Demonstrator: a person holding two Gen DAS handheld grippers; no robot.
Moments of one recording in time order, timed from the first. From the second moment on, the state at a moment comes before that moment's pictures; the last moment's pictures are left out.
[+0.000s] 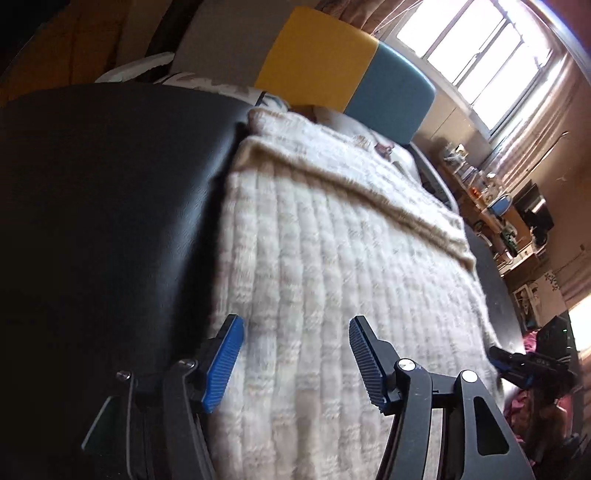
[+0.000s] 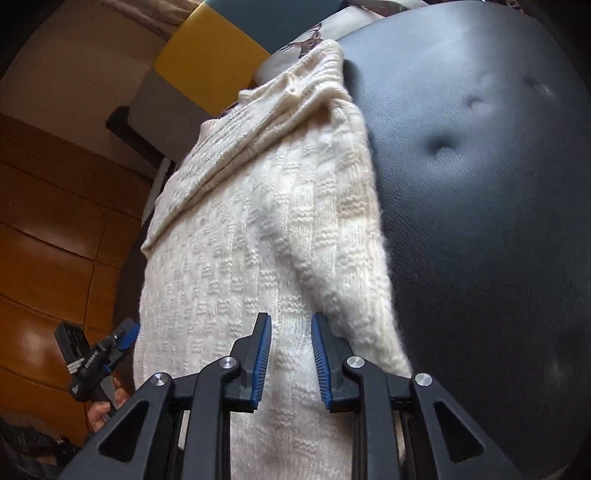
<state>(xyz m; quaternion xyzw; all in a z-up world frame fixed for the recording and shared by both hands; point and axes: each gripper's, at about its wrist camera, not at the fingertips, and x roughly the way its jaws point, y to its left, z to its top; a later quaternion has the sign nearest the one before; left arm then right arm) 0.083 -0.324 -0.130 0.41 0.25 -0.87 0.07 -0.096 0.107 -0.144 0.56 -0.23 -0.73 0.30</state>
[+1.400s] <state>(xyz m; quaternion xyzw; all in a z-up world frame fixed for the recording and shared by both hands) 0.191 -0.316 -0.134 0.44 0.24 -0.87 0.00 -0.074 0.164 -0.122 0.51 -0.28 -0.75 0.31</state>
